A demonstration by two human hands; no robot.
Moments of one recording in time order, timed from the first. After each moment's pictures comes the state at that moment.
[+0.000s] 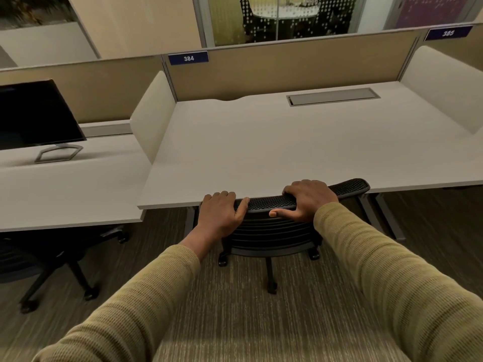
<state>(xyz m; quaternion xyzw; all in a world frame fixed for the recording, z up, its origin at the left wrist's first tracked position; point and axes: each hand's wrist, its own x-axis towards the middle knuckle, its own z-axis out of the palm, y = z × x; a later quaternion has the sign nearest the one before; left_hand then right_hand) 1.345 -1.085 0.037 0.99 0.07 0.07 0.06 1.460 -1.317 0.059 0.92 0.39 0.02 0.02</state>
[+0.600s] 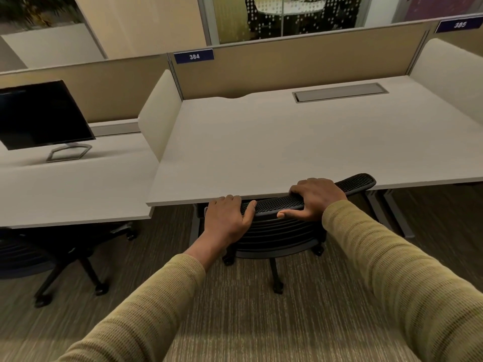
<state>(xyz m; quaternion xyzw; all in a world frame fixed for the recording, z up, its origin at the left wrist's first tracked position) 1.321 -1.092 0.036 0.99 0.10 0.08 0.06 1.454 -1.318 0.056 0.91 0.42 0.04 0.03</state>
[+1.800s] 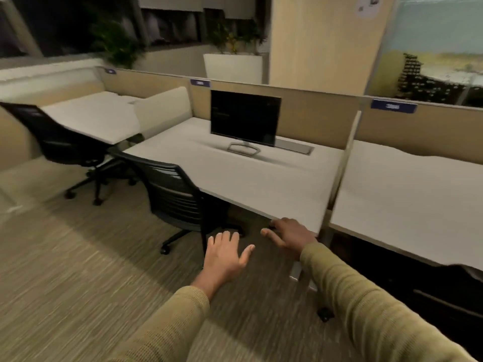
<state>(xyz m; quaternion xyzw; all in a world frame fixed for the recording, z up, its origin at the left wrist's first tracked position) 0.943 -0.683 0.019 0.93 0.37 0.03 0.06 1.134 -0.790 0.062 0.82 0.54 -0.11 -0.13</state>
